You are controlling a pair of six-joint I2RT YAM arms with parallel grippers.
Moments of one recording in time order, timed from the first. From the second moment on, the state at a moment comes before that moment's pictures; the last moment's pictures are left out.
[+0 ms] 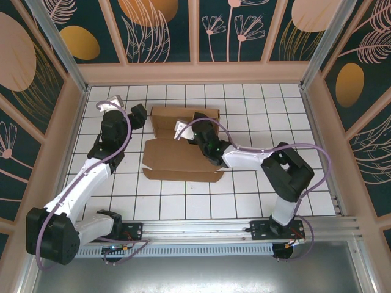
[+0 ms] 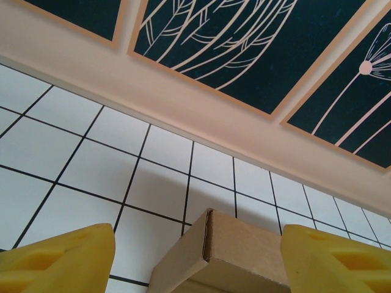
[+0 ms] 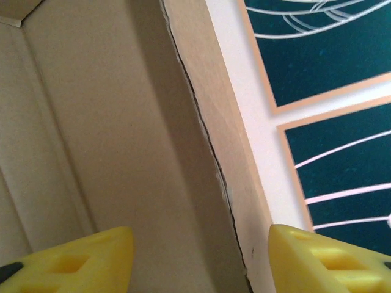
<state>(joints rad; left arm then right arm) -0.29 1.13 0.80 0.06 -0.21 -0.55 0.85 1.77 1.01 0.40 0.46 -0.95</state>
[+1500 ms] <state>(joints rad) -0.29 0.94 0.99 -0.01 -0.24 -0.55 0.49 2.00 1.26 -0.27 0.03 0.06</state>
